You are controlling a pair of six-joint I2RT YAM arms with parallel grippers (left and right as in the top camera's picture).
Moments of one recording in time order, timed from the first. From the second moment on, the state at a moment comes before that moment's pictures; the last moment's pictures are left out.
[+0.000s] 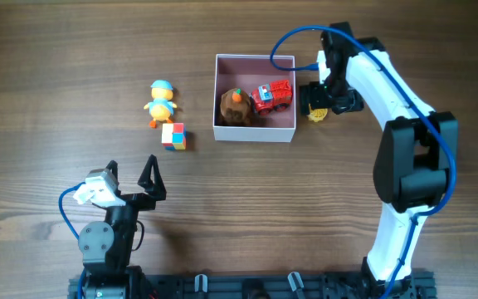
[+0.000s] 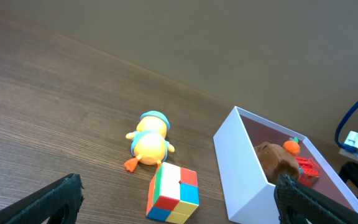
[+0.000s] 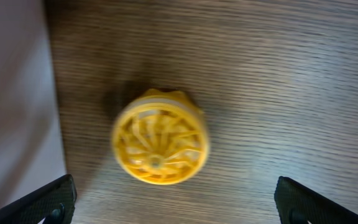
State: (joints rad) left arm 0.03 0.06 0.01 -0.07 0.09 -0.43; right arm 0.17 2.13 1.67 -1.05 -0.01 0.07
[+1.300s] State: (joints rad) left arm 0.03 0.06 0.01 -0.07 0.09 -0.43; right arm 0.18 2.14 1.56 -0.87 0.02 0.07
